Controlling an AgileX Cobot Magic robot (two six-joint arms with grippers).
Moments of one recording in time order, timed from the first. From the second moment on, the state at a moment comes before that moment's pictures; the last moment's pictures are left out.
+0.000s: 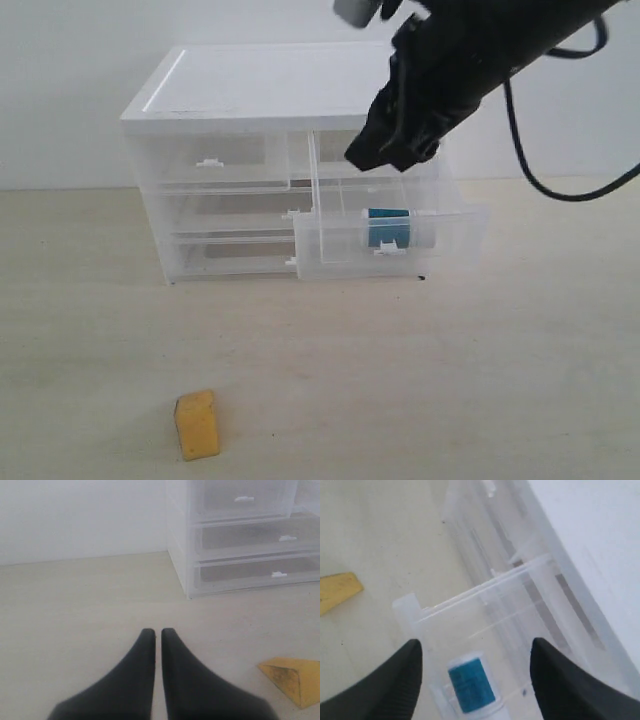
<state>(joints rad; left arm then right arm) -0.12 0.00 0.00 0.07 0.29 -0.04 0.45 1.57 -1.46 0.42 0.85 -0.95</state>
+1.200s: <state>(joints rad) -0.12 0.00 0.00 0.07 0.29 -0.04 0.45 1.70 -1.27 0.38 0.45 -0.61</state>
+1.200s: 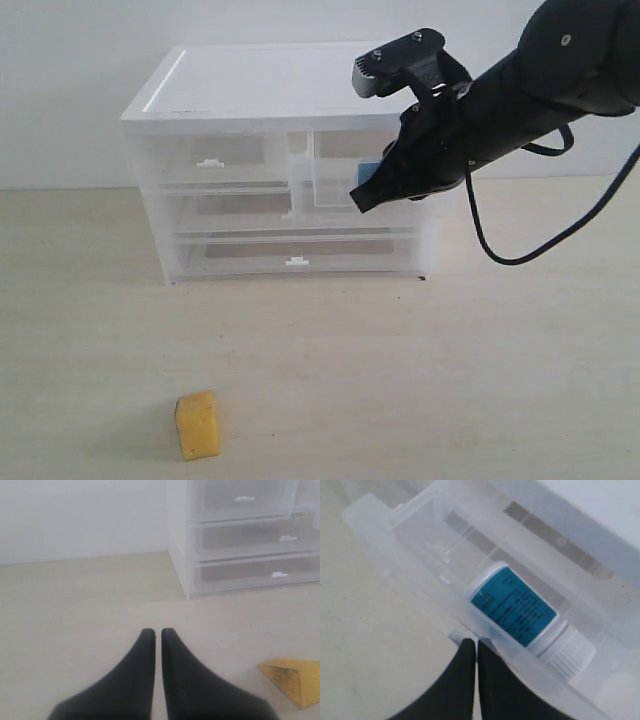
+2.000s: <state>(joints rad) -0.12 0.00 0.00 0.07 0.29 -0.04 0.46 1.82 -1.25 0.37 0.01 -0.63</state>
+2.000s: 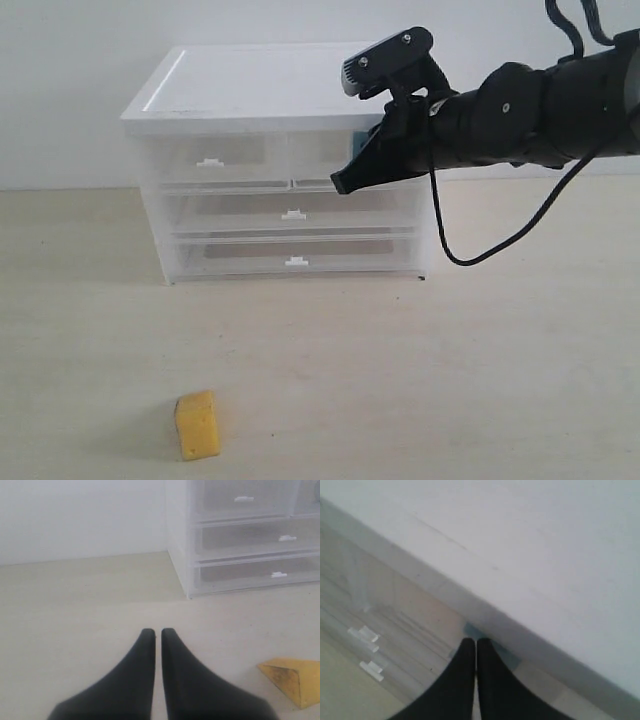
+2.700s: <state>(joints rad) -0.12 0.00 0.00 0.07 0.29 -0.04 0.43 1.59 -1.26 -0.29 0.94 -0.18</state>
